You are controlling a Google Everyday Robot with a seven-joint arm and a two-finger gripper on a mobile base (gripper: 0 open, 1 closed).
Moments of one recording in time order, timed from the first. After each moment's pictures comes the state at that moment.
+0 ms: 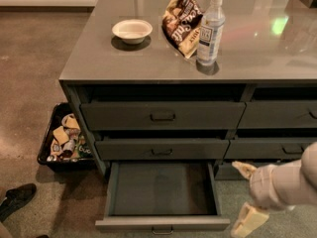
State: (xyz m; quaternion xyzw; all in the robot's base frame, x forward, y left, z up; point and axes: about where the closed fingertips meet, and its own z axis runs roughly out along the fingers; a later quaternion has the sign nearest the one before) arm 0.369 -0.208 0.663 -0.61 0.76 0.11 0.22
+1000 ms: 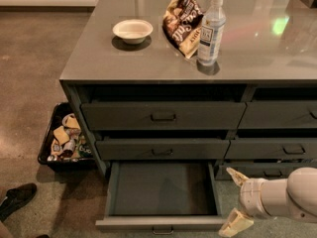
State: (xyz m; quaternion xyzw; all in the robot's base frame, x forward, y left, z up) arm 0.386 -0.202 0.595 -0.58 0.76 0.10 0.29
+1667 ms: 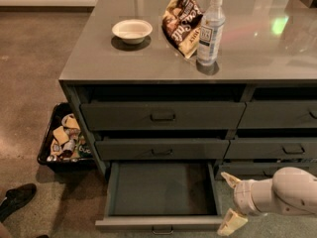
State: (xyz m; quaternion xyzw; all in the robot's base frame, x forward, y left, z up) arm 0.401 -0.210 0.535 -0.60 0.75 0.11 0.26
